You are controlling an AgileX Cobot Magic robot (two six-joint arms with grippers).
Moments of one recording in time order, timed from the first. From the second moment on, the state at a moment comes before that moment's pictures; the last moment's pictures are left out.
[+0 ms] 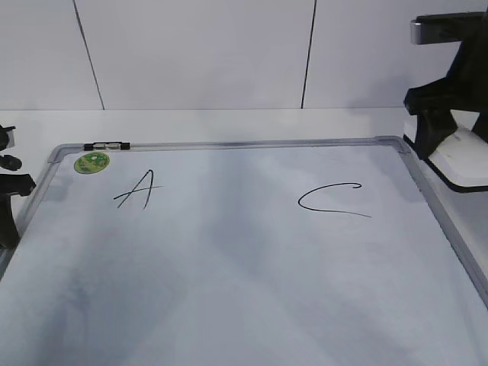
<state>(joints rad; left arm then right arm) 0.04 1.96 -1.25 -0.23 1.05 0.16 0.15 1.73 -1.50 -0.06 1.24 0.07</state>
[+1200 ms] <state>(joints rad) 0.04 1.96 -1.25 -0.25 1.07 0.16 0.08 1.94 -1.50 -0.02 1.14 0.02</state>
